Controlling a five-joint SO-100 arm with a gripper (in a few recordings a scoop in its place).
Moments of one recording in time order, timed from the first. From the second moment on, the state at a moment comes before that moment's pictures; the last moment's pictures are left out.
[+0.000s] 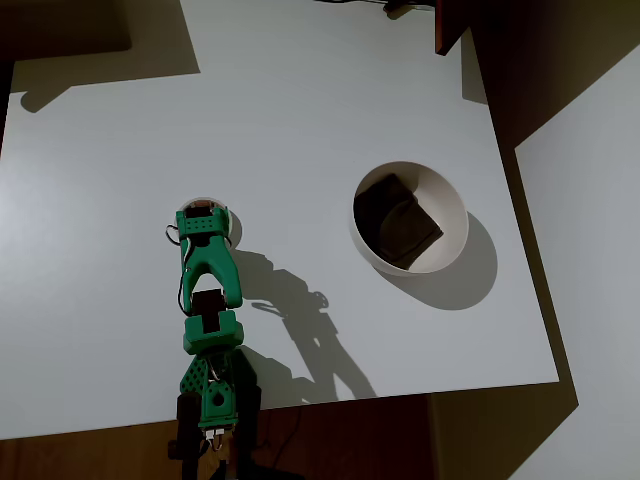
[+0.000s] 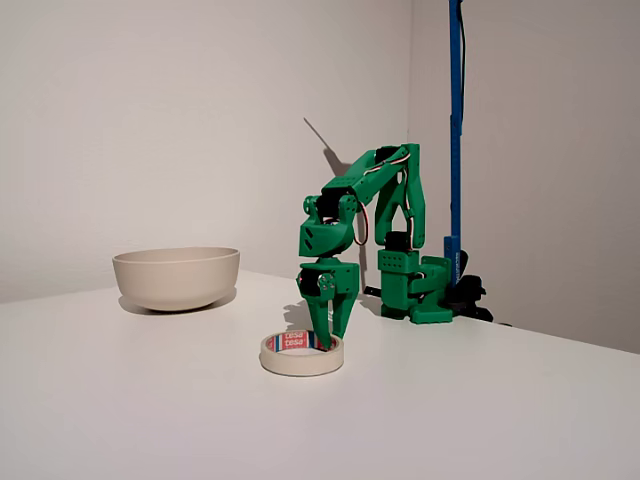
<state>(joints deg) -4.9 95.8 122.3 53.3 14.1</state>
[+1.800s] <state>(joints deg) 47.7 122.7 77.3 76.6 13.4</state>
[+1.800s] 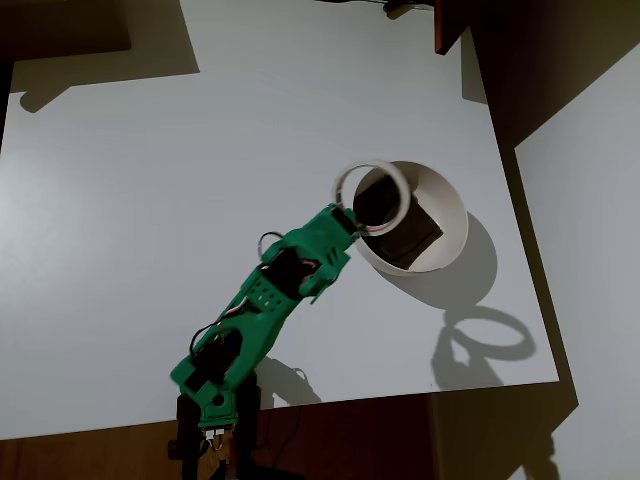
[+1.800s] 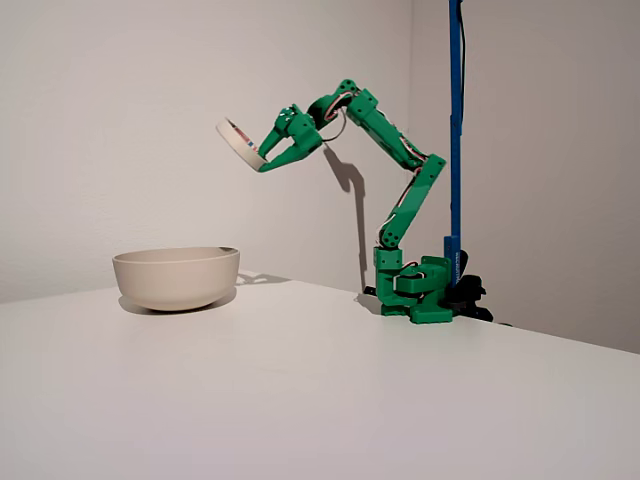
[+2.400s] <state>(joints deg) 55.1 70.0 36.5 76.1 11.3</state>
